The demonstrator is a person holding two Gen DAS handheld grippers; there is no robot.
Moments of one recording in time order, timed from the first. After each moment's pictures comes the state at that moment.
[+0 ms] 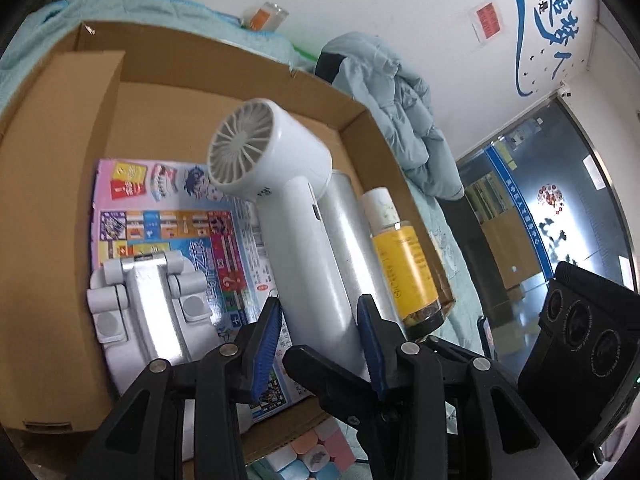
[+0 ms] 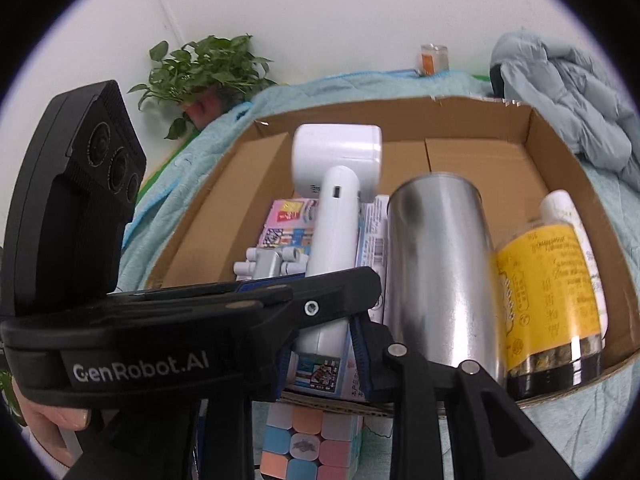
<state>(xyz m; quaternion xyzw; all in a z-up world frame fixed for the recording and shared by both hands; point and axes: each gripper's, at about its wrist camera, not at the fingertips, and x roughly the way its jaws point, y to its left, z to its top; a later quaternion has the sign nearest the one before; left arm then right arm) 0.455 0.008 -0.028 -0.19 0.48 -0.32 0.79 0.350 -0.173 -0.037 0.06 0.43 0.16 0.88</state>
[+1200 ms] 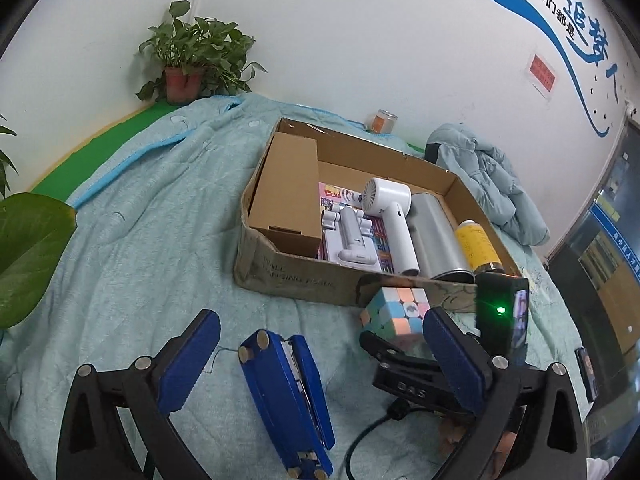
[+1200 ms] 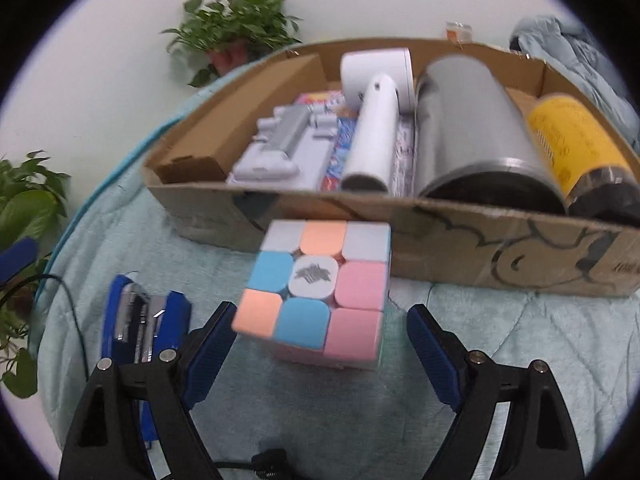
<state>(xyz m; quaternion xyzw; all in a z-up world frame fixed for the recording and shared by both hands) 0.188 0.078 0.012 -0.13 0.34 -0.05 0.93 0.292 -0.153 -0.108 0.01 0.45 0.18 0.87</state>
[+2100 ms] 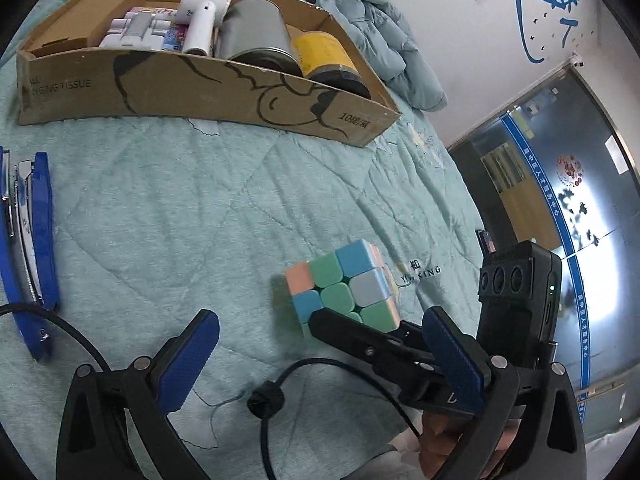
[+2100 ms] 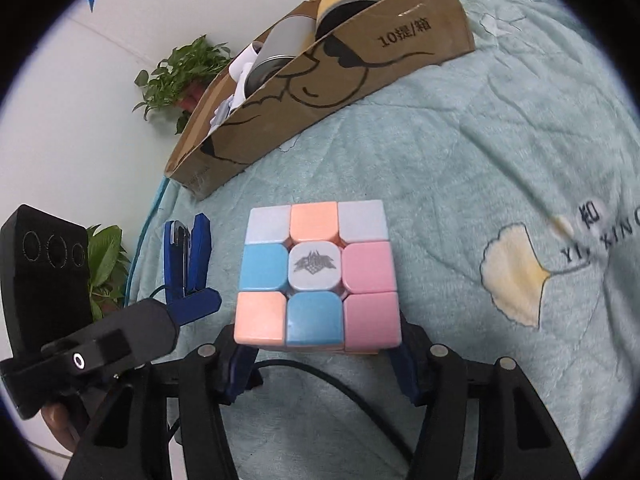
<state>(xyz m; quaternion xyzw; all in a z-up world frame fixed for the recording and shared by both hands) 0.174 -0.083 -0.058 -0.17 0.52 -0.29 0.79 0.161 -0.290 -0.111 0.26 0.50 0.19 0.80</state>
